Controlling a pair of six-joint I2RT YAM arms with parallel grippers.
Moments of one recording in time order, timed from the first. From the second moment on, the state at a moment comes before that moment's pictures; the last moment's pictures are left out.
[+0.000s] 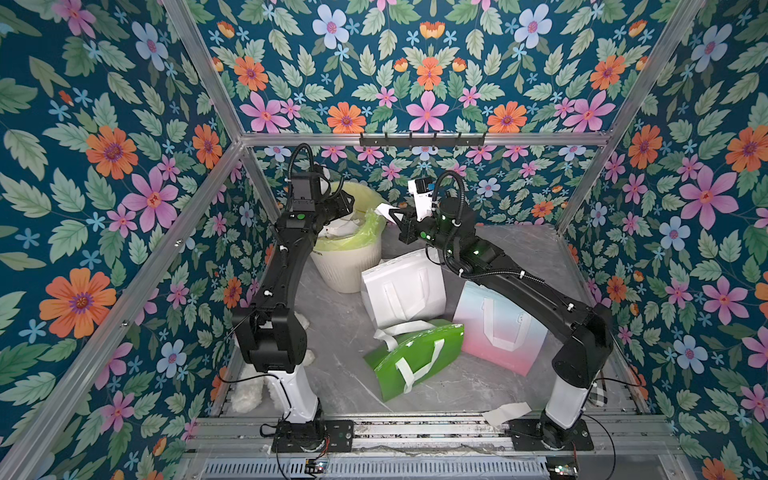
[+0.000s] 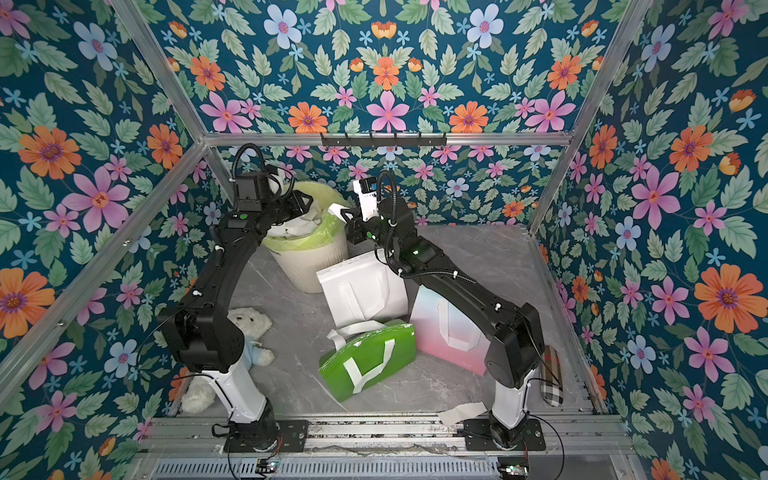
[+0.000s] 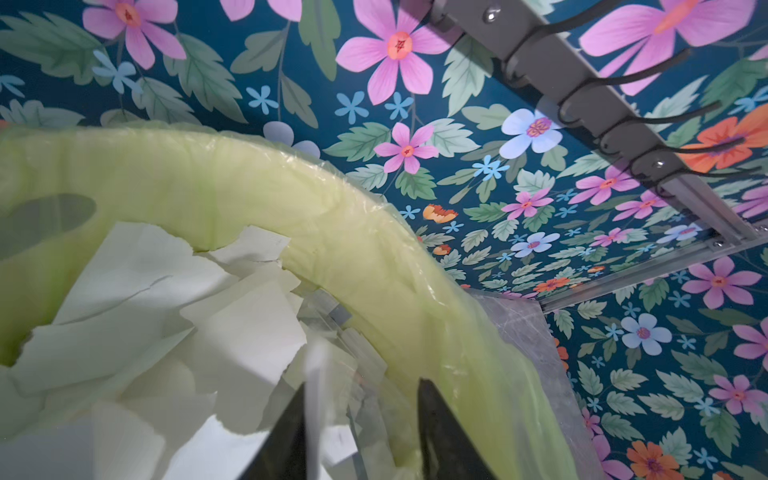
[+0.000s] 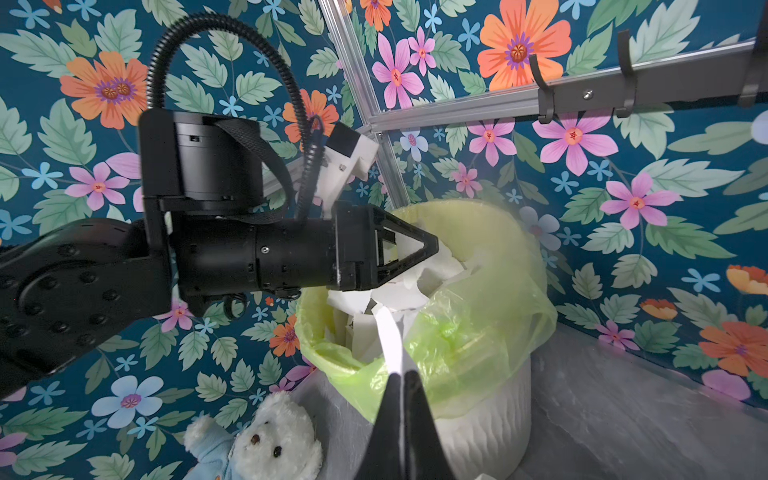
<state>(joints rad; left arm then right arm) -0.10 1.78 1.85 -0.48 0.30 -0.40 0.71 1.81 1.77 0.01 -0.15 0.29</state>
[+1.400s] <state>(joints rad) -0.20 1.86 1.94 -0.44 0.11 -0.28 0.71 1.82 1.75 0.06 -0.17 0.35</state>
